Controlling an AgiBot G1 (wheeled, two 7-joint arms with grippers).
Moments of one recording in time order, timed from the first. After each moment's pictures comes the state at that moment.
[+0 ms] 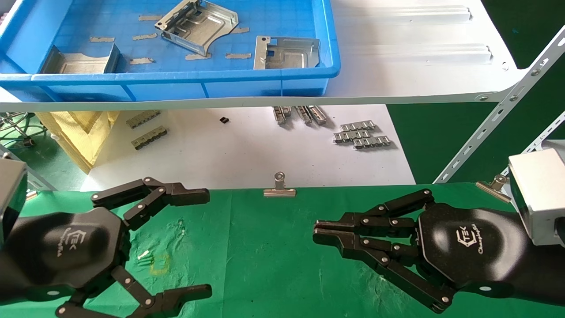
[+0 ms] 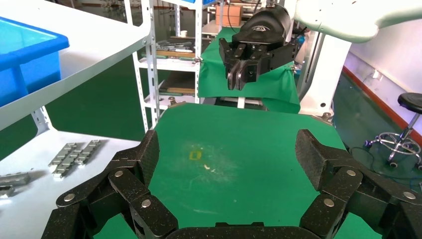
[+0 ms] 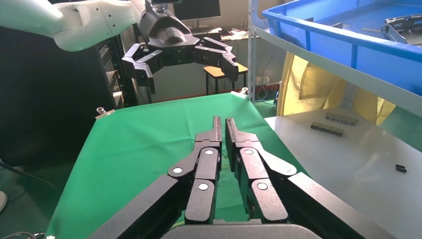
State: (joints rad) left arm -1.10 0.64 0.29 -1.26 0.74 1.49 -0.19; right arm 1.09 -0.58 -0.36 1.26 -0.67 -1.46 0.14
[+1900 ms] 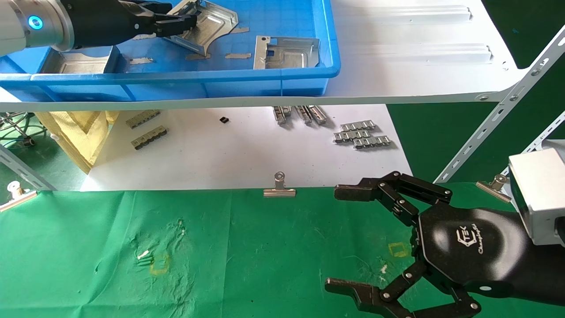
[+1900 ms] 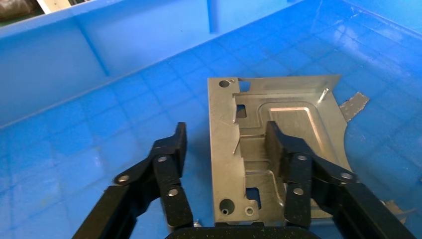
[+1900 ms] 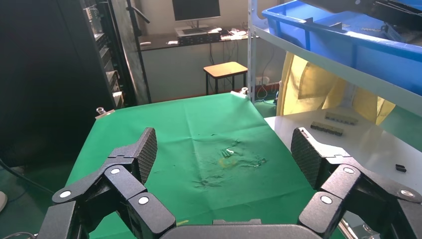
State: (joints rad) left arm -2.07 1.21 0.57 -0.01 1.37 0.88 -0.09; right arm 1.09 -0.58 -0.36 1.26 -0.67 -1.46 0.14
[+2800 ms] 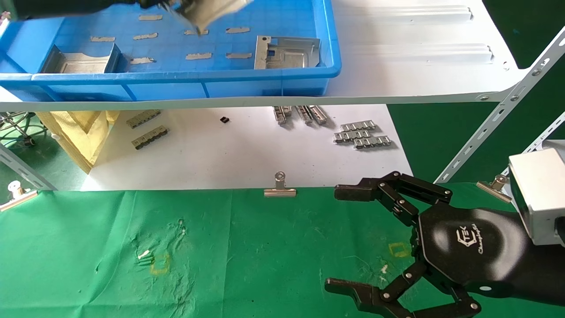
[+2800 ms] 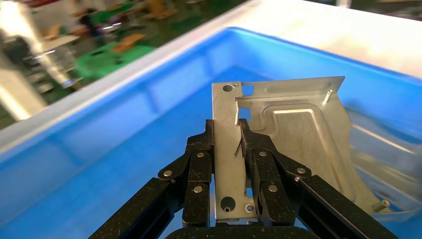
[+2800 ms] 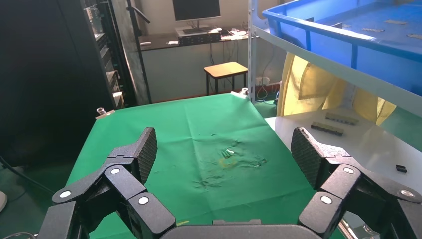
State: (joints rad) left arm -2.11 1.10 0.53 -0.08 1.30 1.27 0.07; right arm 1.09 -0.58 -0.36 1.26 -0.67 -1.46 0.14
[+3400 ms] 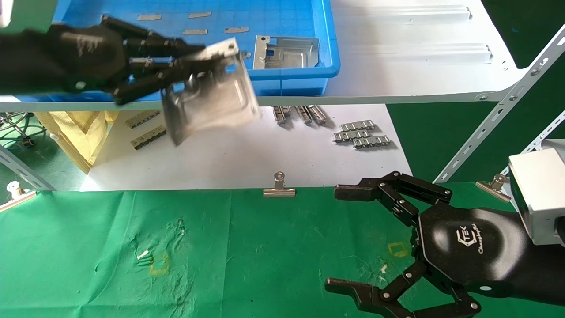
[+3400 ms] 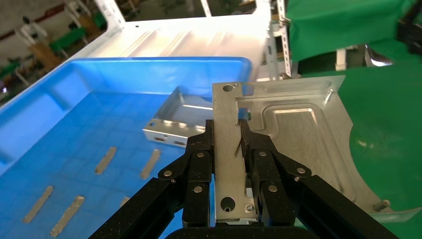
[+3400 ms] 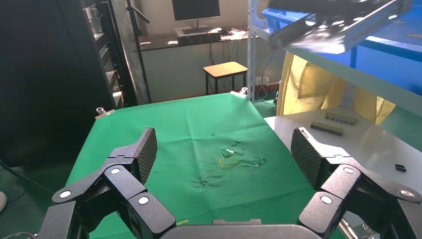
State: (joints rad) left arm -1.93 0.89 0.61 -0.40 1.12 1.61 0.22; right arm 1.09 -0.58 -0.36 1.26 -0.67 -1.46 0.14
